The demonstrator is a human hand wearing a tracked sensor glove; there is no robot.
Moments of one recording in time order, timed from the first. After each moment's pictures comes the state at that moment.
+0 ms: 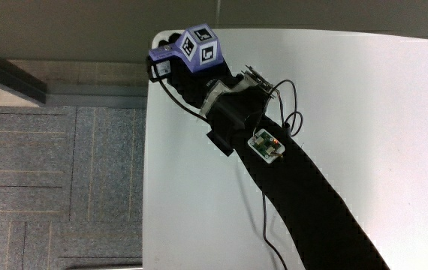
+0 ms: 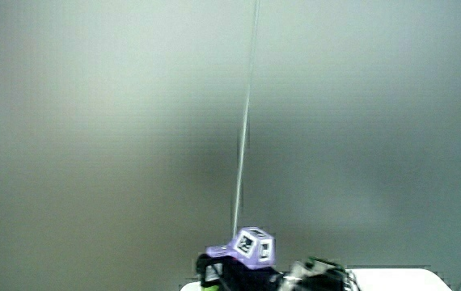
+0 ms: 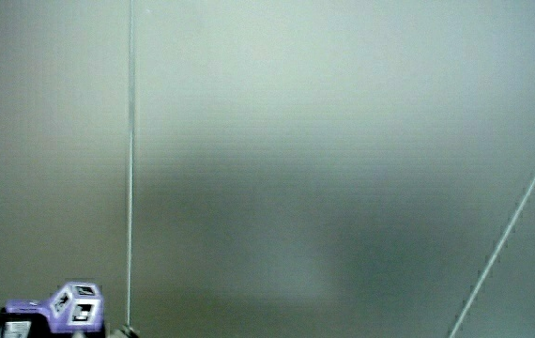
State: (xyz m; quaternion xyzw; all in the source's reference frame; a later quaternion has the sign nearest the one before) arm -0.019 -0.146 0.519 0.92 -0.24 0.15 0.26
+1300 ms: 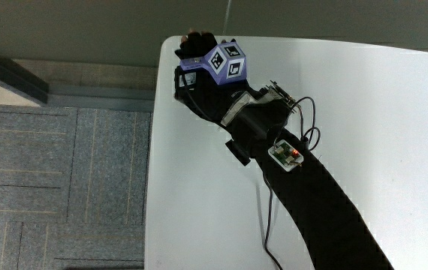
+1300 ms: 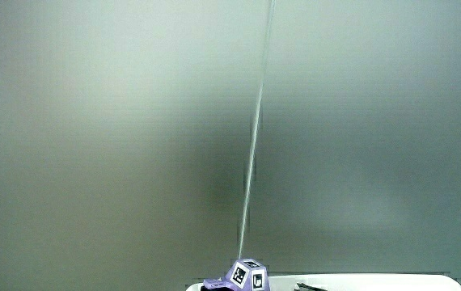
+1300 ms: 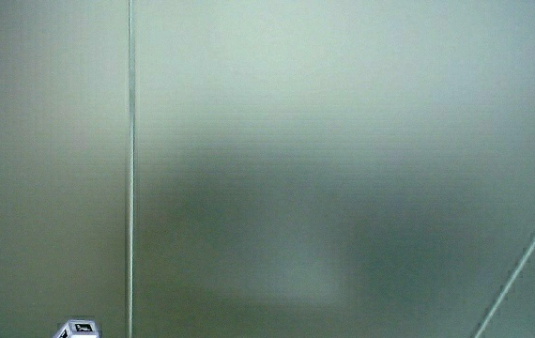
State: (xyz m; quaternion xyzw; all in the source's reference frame) arm 0.021 -0.133 0.536 0.92 -0.21 0.22 0.25
